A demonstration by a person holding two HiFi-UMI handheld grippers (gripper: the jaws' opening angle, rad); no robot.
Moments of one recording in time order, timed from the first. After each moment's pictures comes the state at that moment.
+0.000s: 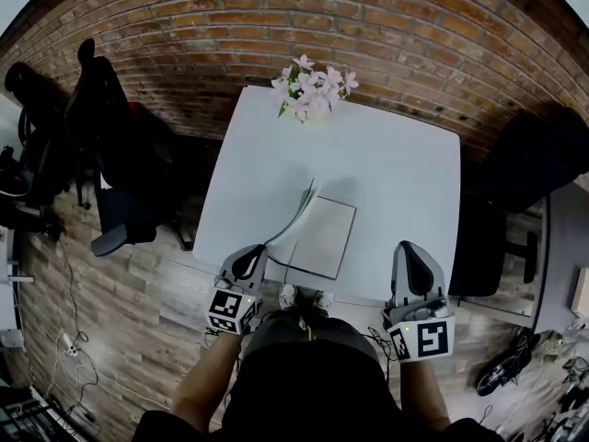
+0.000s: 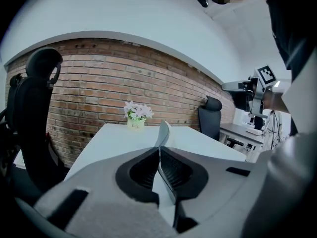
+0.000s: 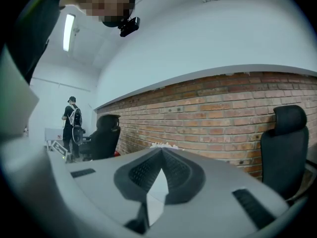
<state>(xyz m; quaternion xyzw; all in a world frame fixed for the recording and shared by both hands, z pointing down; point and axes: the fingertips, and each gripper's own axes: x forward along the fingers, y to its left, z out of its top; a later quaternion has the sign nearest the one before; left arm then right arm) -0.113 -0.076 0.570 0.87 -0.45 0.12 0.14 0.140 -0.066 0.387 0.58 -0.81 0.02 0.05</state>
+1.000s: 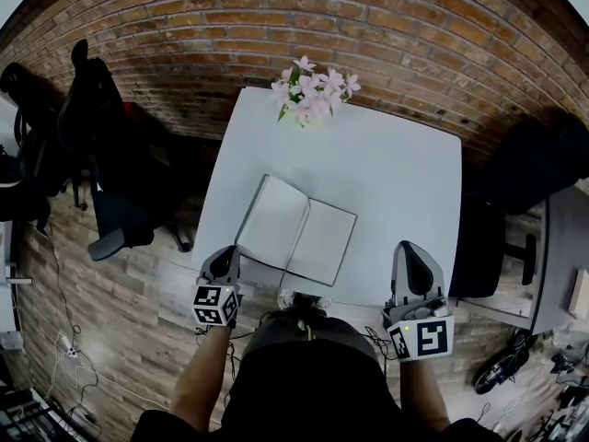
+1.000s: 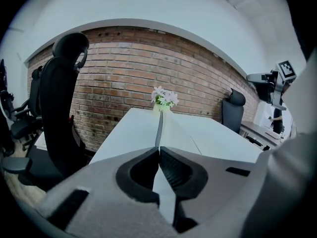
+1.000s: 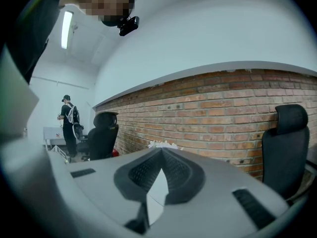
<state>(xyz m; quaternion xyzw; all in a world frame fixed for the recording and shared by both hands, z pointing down) -0.198 -0.094 0.632 0.81 -0.53 0.16 0.21 0.135 -0.088 0.390 0.59 -0.81 0.02 0.06</state>
